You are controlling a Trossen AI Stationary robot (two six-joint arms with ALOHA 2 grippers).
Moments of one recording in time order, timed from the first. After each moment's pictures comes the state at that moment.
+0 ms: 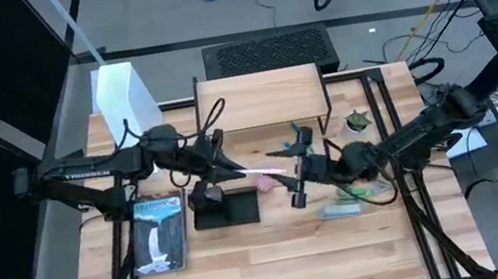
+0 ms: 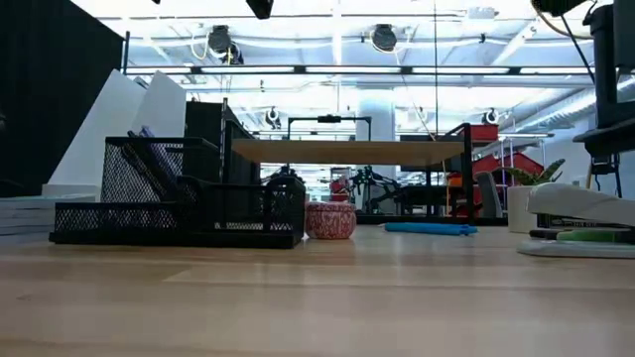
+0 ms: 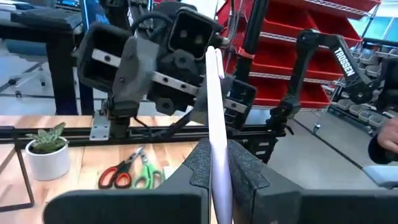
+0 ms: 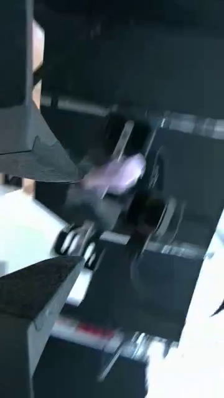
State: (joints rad) left arm 0.09 1.20 0.90 0.23 0.47 -0.13; right arm 0.26 1.47 0.79 1.02 0.38 -0.36
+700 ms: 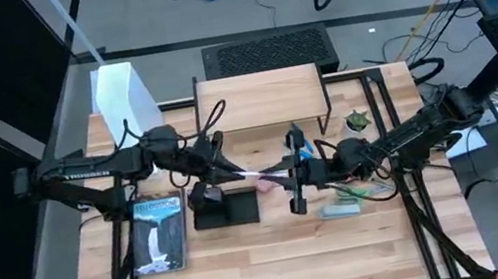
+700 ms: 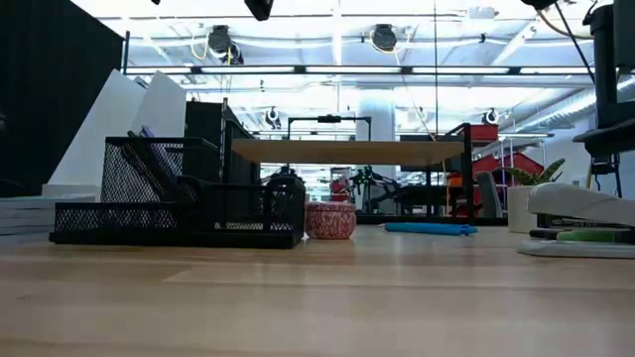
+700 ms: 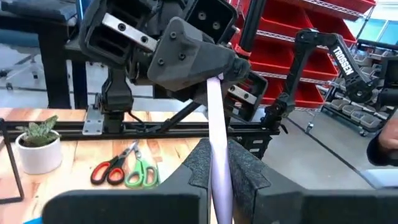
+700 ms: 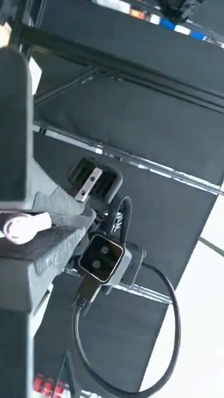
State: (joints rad) left arm 0.09 1.20 0.90 0.22 0.48 -0.15; right arm 0.24 1.49 0.85 1.00 0.24 -0.40
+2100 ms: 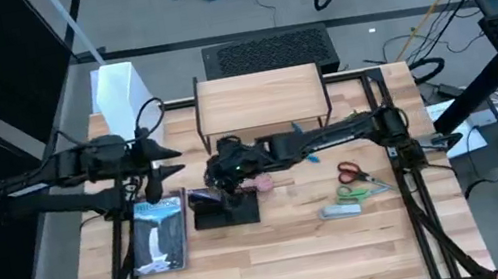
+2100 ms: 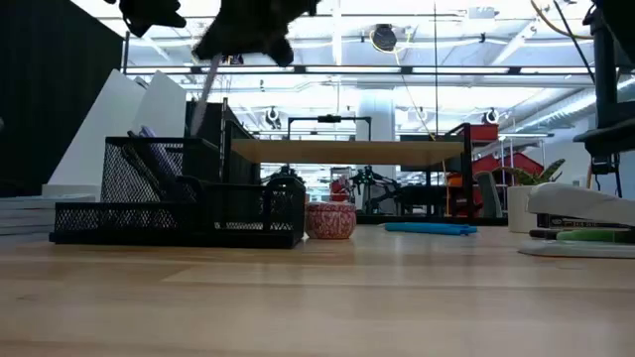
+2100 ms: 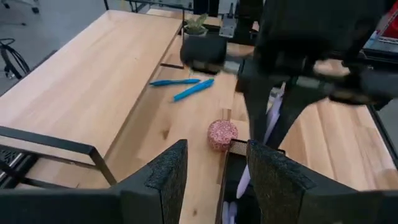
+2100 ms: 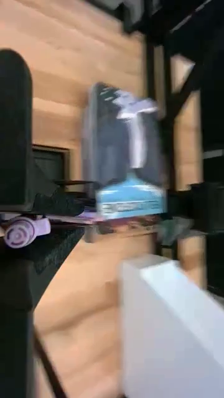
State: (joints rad) left arm 0.09 0.69 0.90 -0.70 -0.04 -0.10; right arm 0.04 2.10 1.89 -0.42 0.06 0.10
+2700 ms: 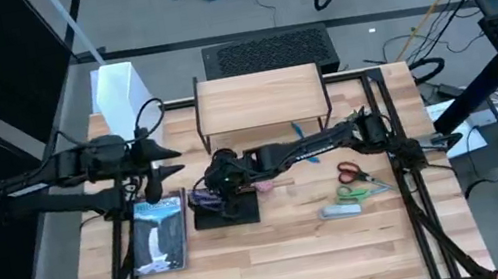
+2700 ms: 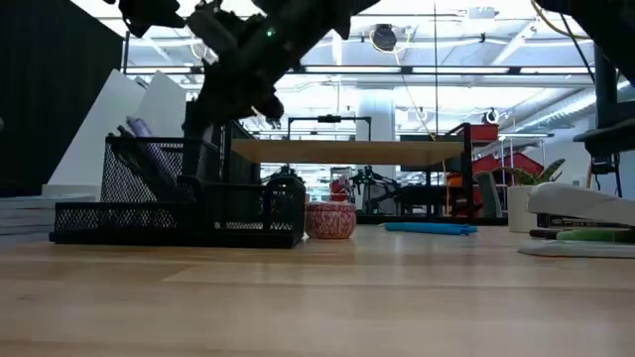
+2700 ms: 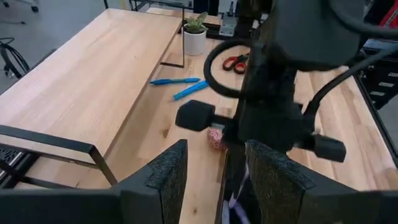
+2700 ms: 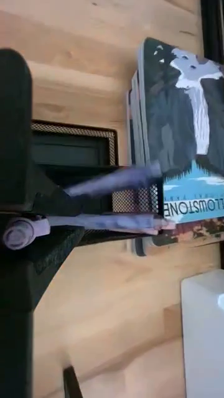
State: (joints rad) left arm 0.09 0.68 0.90 -0.70 -0.04 -0.10; right arm 0.03 2.23 1.89 -0.41 0.05 0.11
